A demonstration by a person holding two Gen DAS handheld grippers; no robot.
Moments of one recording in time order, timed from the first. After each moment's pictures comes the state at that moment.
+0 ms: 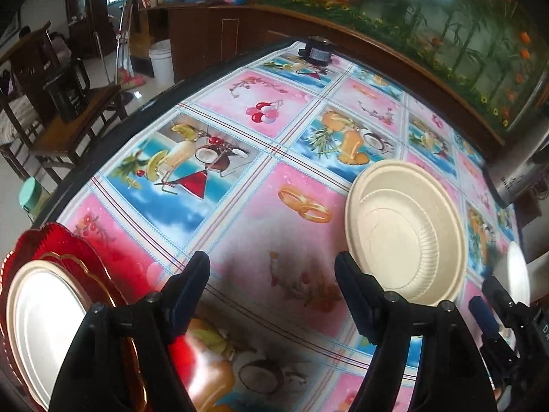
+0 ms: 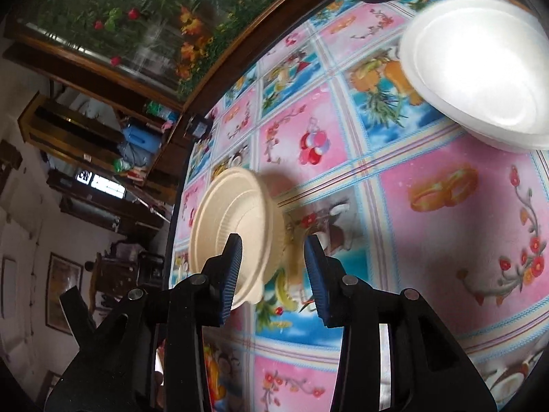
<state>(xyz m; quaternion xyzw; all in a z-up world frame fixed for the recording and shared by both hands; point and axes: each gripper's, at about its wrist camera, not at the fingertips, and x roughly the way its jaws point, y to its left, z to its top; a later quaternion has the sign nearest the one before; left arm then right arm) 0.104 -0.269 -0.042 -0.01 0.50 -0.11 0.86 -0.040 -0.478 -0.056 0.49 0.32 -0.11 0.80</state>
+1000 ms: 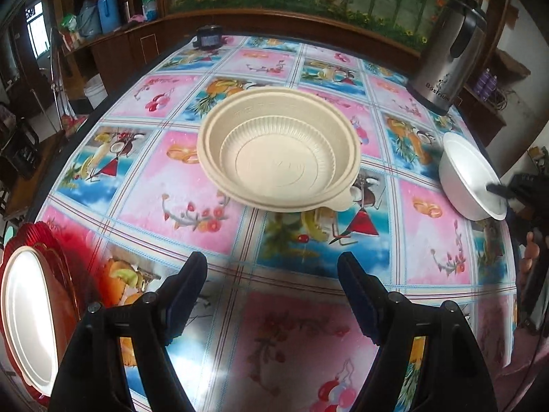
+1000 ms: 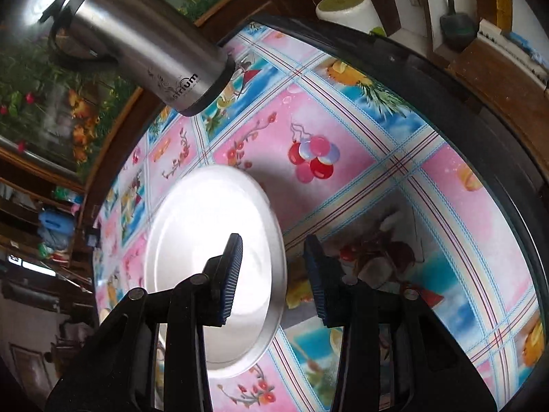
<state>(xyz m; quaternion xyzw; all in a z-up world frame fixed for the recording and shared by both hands) 0.020 -0.328 -0.040 0.09 0.49 -0.24 0.83 -0.144 -0.644 -0.041 0.46 0.33 -0.35 0.75</state>
